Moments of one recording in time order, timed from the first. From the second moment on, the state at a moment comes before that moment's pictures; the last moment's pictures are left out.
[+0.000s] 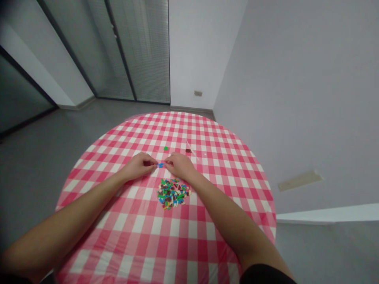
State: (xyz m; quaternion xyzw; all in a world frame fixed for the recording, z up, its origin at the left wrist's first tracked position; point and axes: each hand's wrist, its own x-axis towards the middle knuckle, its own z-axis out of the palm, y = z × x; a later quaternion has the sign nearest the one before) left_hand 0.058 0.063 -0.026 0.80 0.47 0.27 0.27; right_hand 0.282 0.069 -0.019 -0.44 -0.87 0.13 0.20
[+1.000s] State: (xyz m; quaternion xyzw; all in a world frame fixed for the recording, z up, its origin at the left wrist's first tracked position) left_hand 0.064 0.061 -0.025 0.83 0.46 0.25 0.20; right_hand 0.277 0.071 -0.019 -0.42 -0.88 0.14 0.16
